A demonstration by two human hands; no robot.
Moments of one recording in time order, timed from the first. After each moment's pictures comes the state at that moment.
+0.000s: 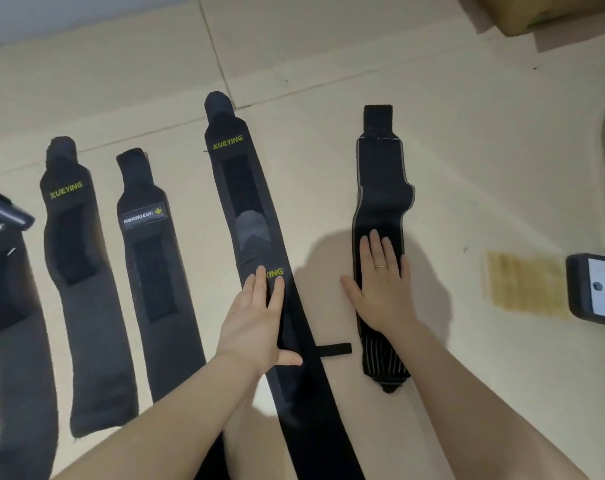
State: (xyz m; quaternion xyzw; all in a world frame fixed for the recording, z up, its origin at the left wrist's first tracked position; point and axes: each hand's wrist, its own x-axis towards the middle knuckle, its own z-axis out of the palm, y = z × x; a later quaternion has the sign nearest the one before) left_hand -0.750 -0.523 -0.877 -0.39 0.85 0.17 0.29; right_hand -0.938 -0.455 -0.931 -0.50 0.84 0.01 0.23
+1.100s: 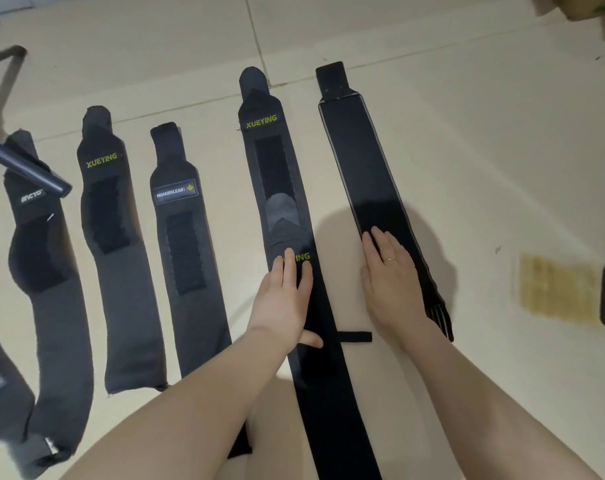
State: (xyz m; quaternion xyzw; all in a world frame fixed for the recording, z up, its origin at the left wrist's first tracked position) left_hand -0.751 -0.526 -0.885 -0.39 0.85 0.18 0.29; right_hand -0.918 -0.463 -0.936 -0.56 0.81 -0.09 0.16
